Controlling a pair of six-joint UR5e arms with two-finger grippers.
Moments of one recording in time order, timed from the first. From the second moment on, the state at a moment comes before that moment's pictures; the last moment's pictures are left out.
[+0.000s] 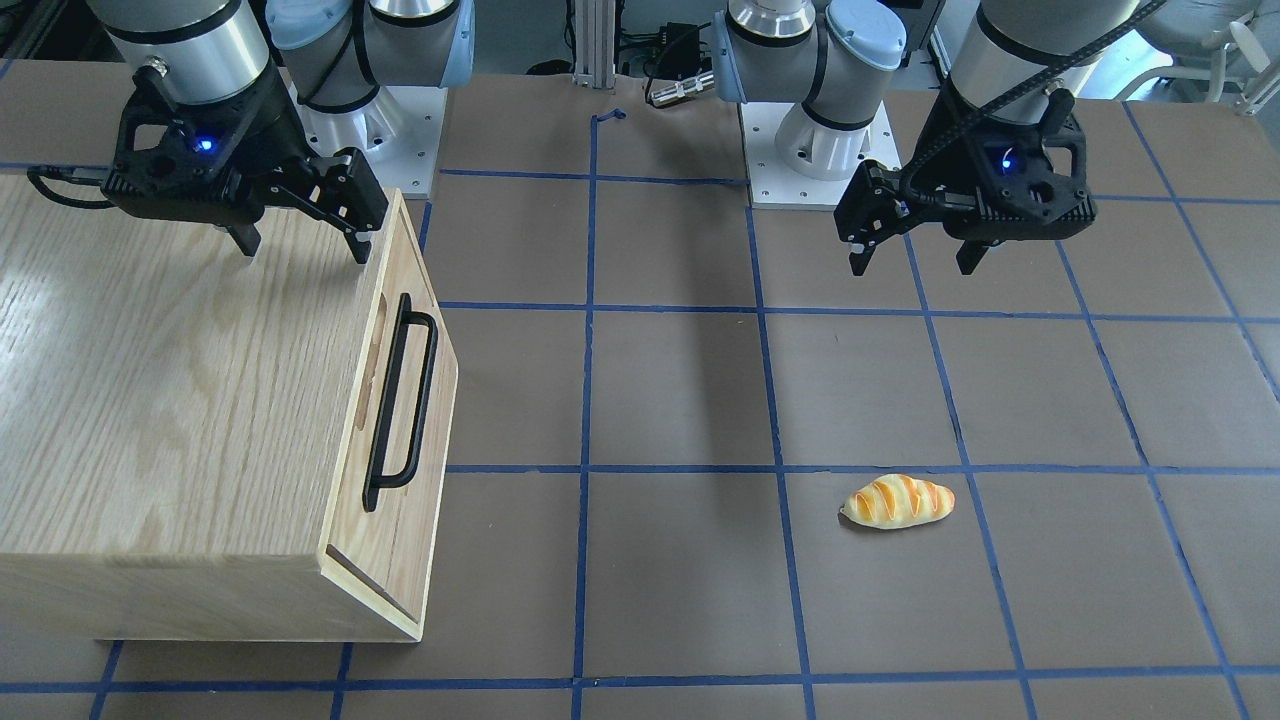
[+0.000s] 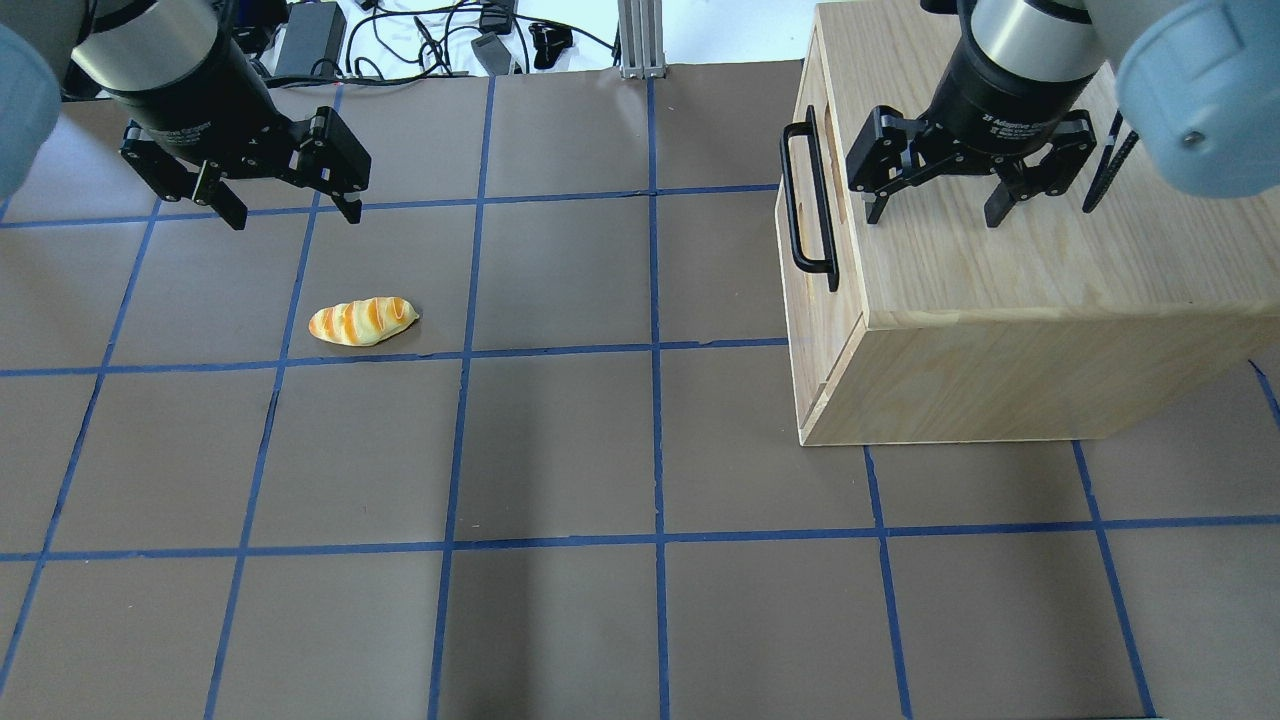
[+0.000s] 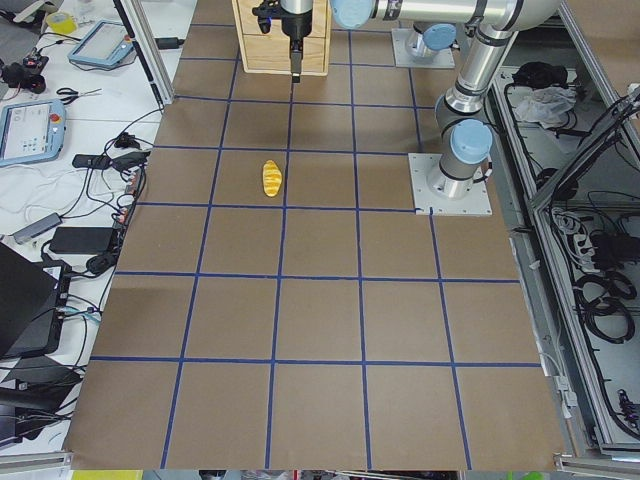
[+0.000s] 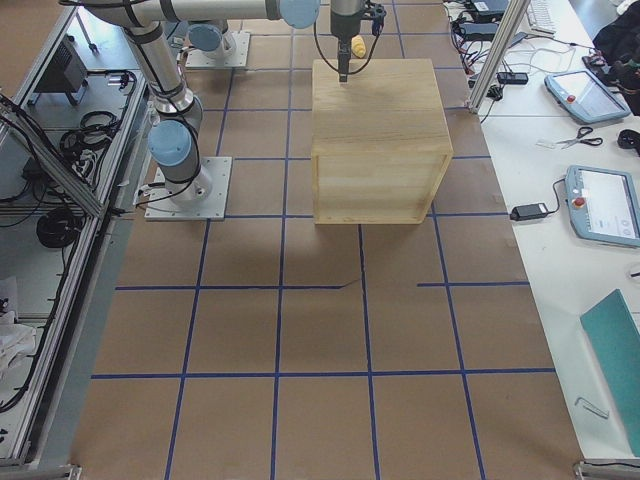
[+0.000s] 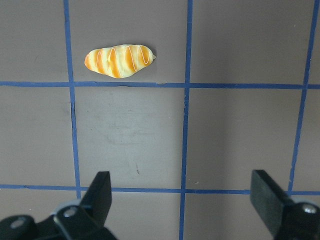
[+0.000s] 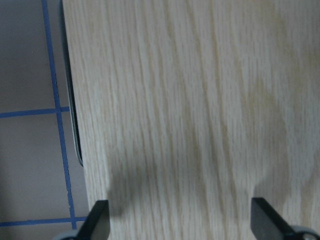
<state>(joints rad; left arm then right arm) -1.53 -1.58 -1.52 -1.57 1.59 0.02 1.59 -1.58 1.57 -1.60 -1.55 0.10</state>
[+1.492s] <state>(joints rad) -1.53 -1.54 -1.52 -1.62 1.60 0.02 1.59 -1.58 1.57 -1.60 -1.55 0.10</state>
